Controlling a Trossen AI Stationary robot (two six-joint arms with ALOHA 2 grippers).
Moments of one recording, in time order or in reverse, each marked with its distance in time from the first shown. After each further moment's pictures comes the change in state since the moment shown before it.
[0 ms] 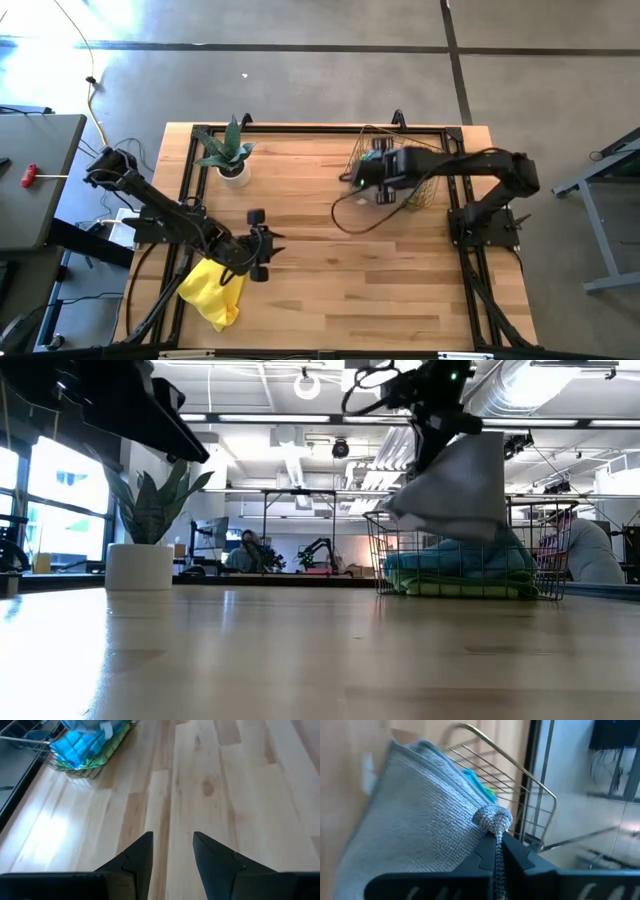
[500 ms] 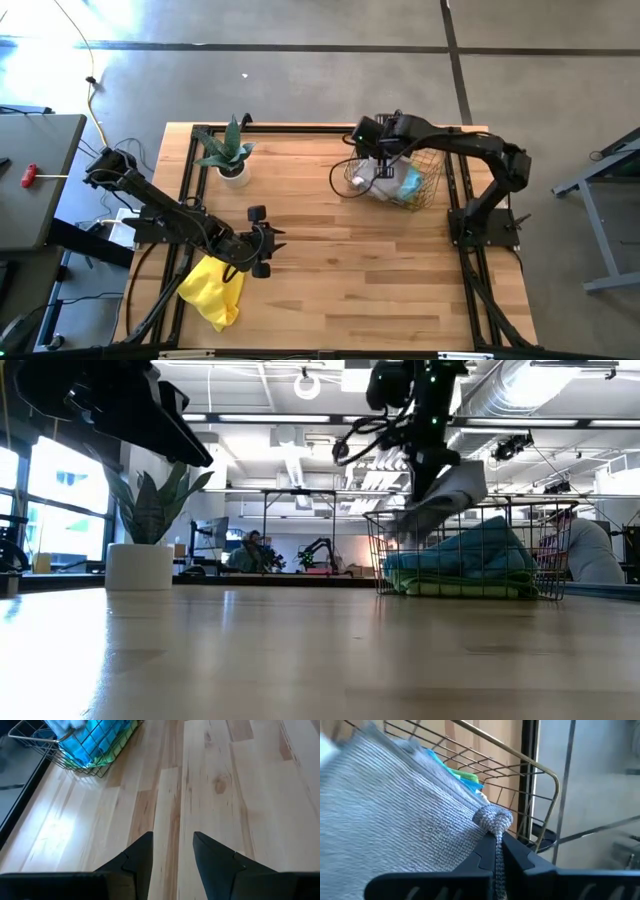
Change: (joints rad) left arm 0.037 0.000 0.000 -0.008 -0.001 0.027; right arm -0.310 0.052 0.000 0.107 -0.178 -0.185
